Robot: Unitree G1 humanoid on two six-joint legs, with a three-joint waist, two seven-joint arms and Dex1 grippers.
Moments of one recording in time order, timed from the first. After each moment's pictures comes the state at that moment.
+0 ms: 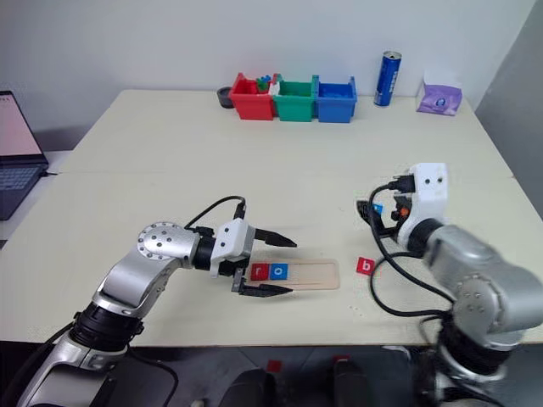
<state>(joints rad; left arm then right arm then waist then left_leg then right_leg) -0.49 0.62 -0.27 -0.11 -0.29 0.23 -1.26 -0.42 -0.48 -0.31 -0.66 0.49 1.25 0.48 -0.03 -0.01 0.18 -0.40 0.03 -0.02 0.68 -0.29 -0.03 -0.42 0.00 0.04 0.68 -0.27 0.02</state>
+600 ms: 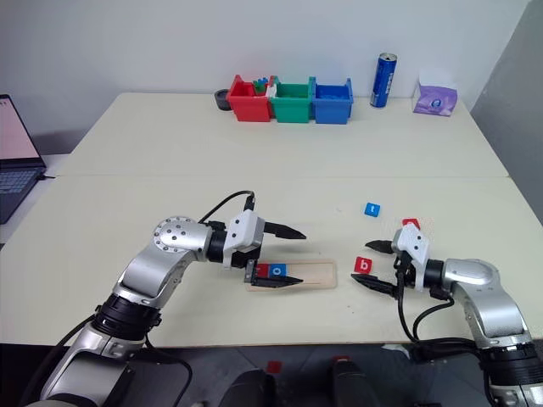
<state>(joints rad) -0.55 0.53 -0.28 -0.02 -0.27 0.19 -1.26 -0.20 -0.67 -0.01 -0.07 0.33 0.30 1.09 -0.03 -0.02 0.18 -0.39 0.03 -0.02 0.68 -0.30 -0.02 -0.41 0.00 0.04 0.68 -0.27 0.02</state>
